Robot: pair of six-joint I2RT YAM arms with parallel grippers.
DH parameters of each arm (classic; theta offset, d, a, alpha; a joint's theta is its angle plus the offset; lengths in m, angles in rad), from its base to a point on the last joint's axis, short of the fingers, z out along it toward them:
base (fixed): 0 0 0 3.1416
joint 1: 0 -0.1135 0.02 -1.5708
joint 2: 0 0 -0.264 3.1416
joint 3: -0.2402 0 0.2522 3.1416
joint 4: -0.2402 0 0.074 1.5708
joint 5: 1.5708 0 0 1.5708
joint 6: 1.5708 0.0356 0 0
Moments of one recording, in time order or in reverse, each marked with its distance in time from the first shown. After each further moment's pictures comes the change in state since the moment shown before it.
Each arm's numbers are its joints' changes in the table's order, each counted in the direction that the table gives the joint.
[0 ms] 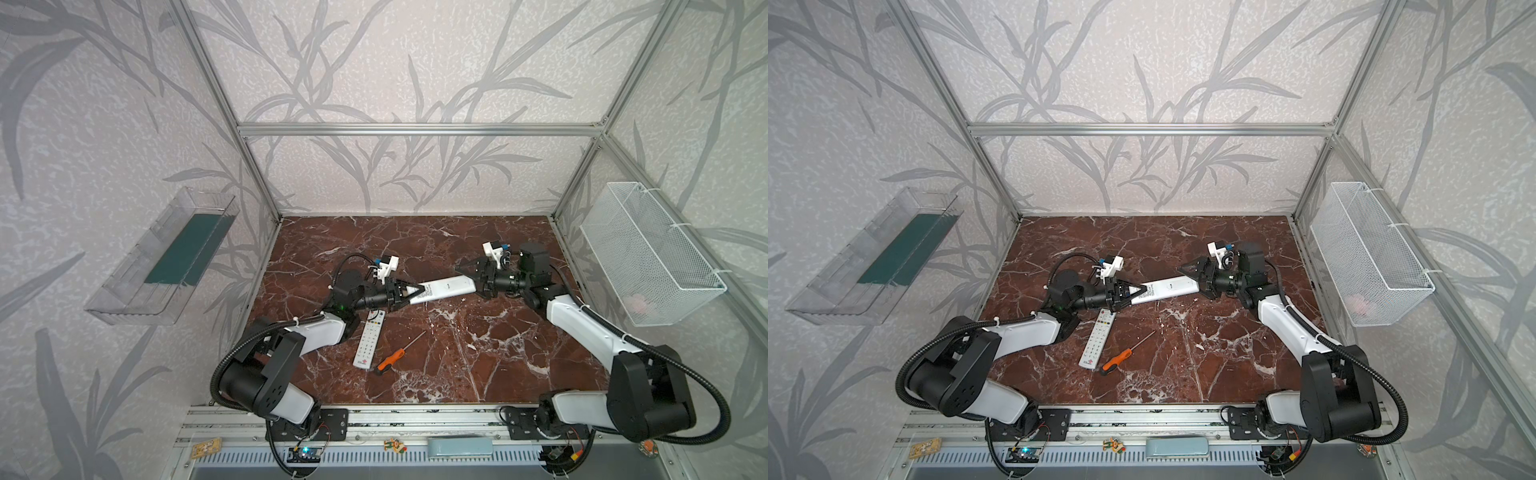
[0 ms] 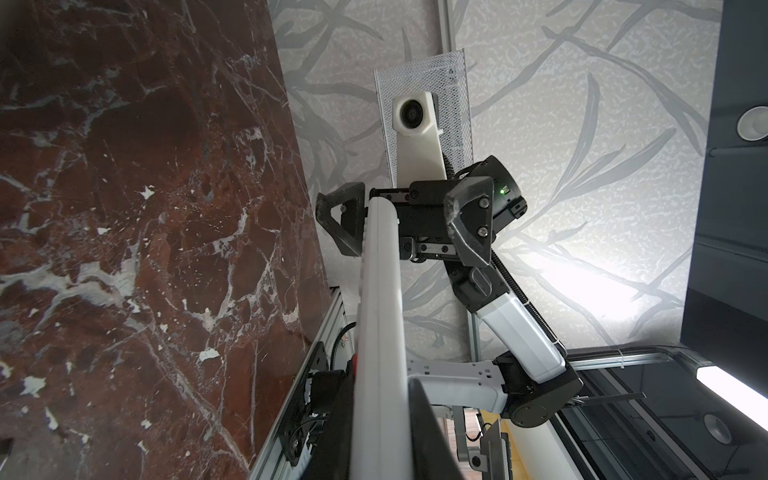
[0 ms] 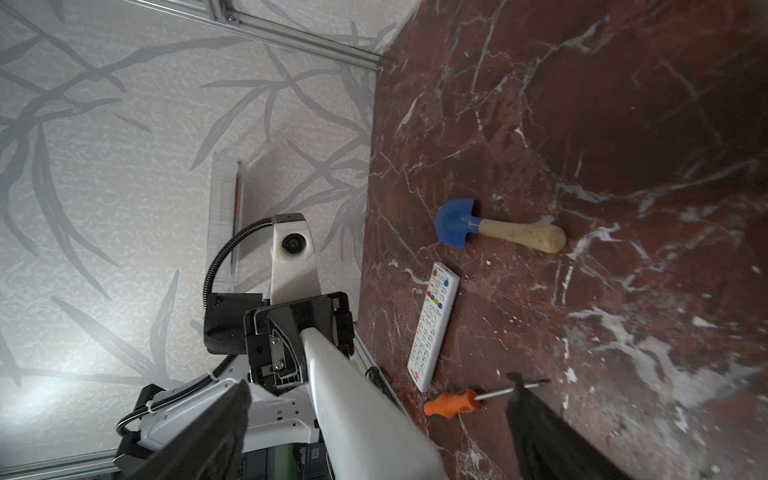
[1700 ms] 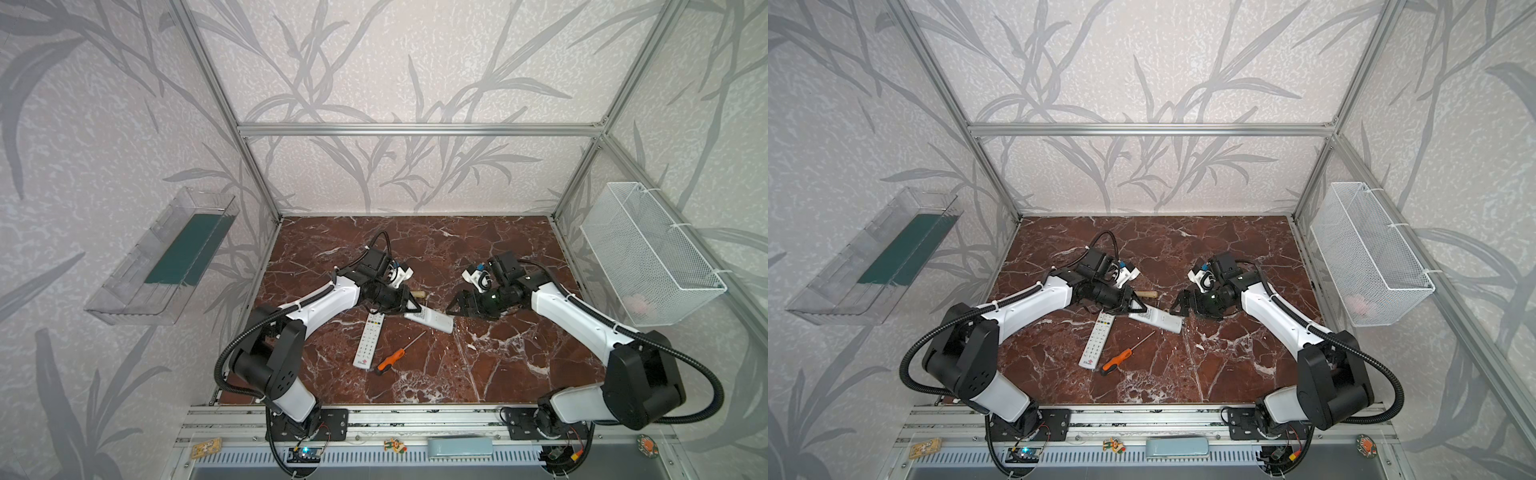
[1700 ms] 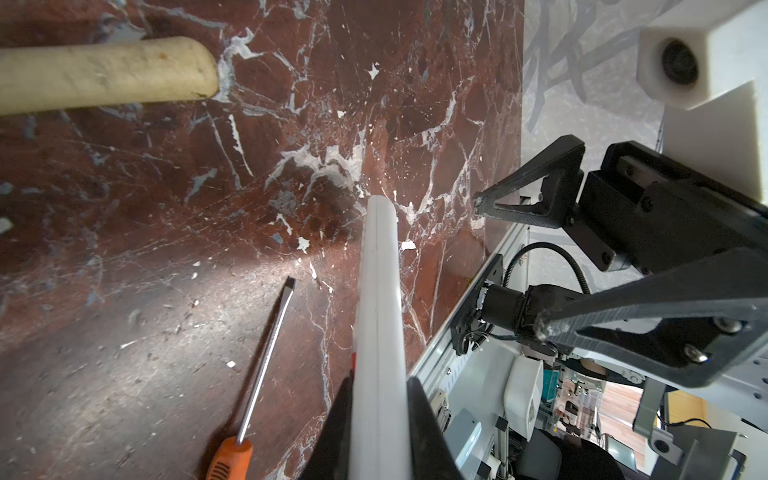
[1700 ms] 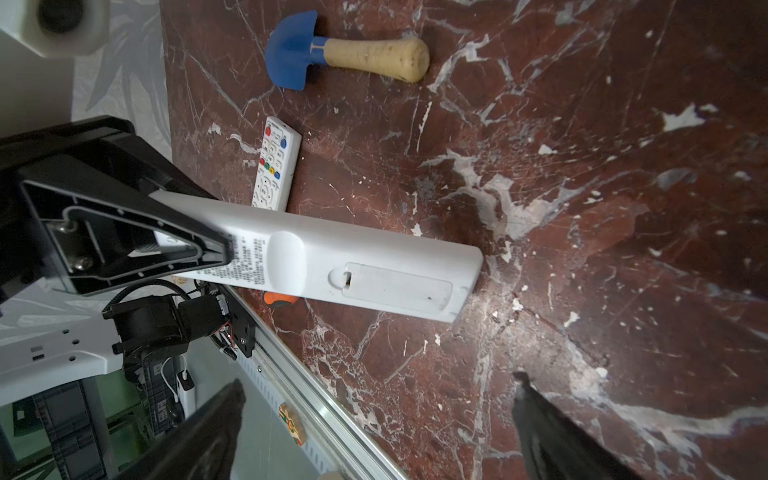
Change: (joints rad) left arm 0.055 -0.105 -0.483 -1.397 -0.185 0.885; right arm -0.200 -0.094 -0.155 -0.677 0.311 -0.536
